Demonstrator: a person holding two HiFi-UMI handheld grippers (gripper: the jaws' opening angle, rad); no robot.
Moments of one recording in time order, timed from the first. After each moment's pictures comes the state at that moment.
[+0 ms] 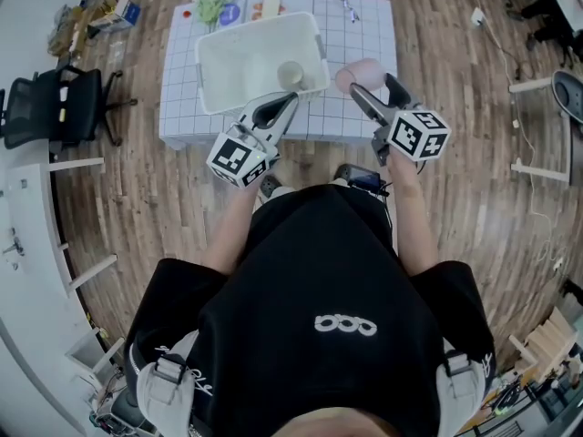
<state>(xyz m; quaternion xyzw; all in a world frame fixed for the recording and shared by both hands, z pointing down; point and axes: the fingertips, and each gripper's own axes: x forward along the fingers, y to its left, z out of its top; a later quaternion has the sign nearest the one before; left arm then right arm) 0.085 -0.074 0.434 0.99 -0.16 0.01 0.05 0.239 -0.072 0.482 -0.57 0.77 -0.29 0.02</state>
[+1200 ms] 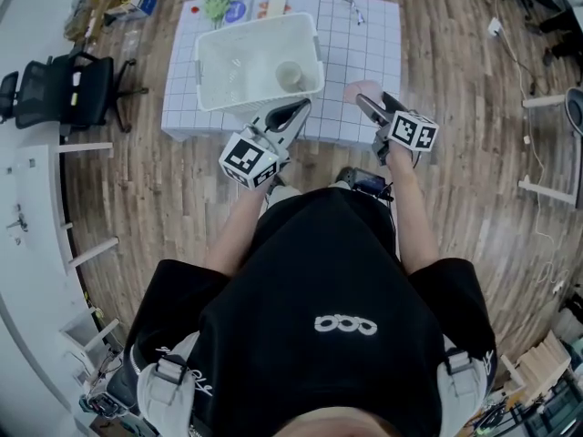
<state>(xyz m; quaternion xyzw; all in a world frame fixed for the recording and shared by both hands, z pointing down) 0.137 -0.055 0.454 0.98 -0.17 0.04 0.06 0.296 -0.073 0.618 -0.53 0.74 -0.41 0.05</state>
